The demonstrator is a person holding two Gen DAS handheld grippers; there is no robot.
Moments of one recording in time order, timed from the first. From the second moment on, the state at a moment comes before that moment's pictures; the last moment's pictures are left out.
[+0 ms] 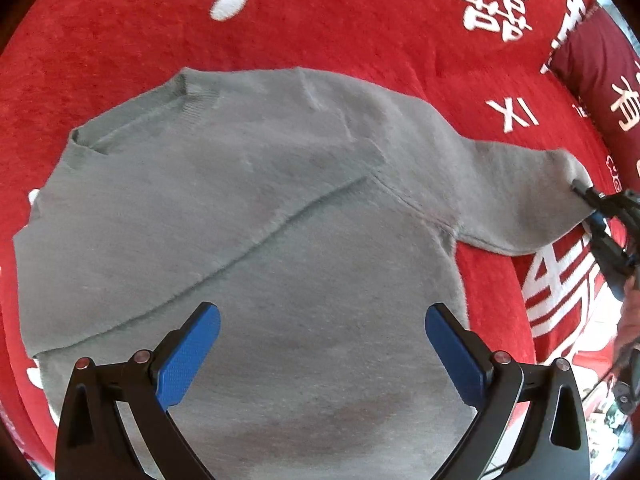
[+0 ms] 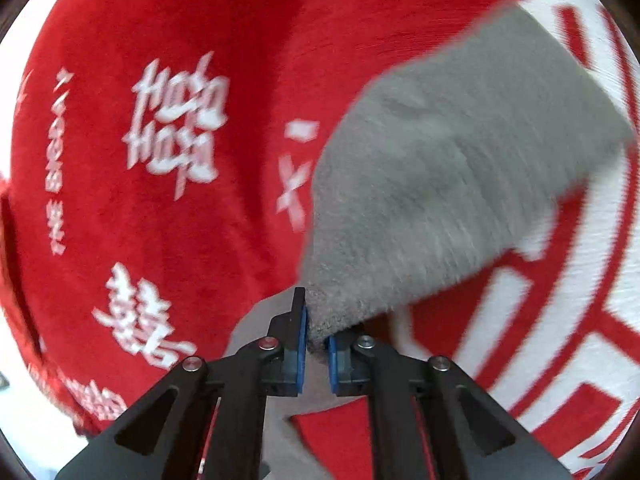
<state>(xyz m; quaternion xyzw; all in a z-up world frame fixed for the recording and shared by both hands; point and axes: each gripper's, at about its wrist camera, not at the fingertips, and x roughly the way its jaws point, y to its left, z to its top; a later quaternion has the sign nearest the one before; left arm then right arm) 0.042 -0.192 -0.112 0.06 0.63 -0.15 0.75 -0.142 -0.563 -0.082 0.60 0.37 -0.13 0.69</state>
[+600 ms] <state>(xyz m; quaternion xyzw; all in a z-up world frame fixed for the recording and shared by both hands) 0.042 -0.055 -0.104 -0.01 0.63 -0.06 0.77 0.015 -0.385 0.015 0.47 0.41 0.12 0.77</state>
